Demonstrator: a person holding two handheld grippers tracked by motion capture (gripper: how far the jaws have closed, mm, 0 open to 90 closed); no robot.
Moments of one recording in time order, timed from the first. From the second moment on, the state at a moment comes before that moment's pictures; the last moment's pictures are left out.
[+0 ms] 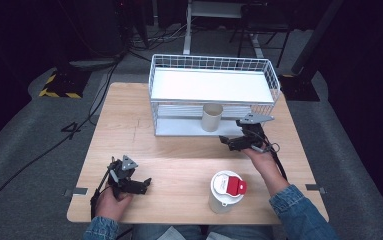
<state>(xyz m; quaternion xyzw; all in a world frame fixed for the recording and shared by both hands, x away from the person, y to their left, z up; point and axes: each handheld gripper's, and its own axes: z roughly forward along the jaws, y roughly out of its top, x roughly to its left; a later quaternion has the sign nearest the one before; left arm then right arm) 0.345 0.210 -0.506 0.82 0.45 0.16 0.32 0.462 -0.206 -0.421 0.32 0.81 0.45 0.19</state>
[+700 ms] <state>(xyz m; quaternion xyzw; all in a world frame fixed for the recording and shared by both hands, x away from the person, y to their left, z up) 0.346 0.211 -0.506 0.82 0.45 0.16 0.32 0.404 -0.284 -0.406 0.35 0.81 0.44 0.20</state>
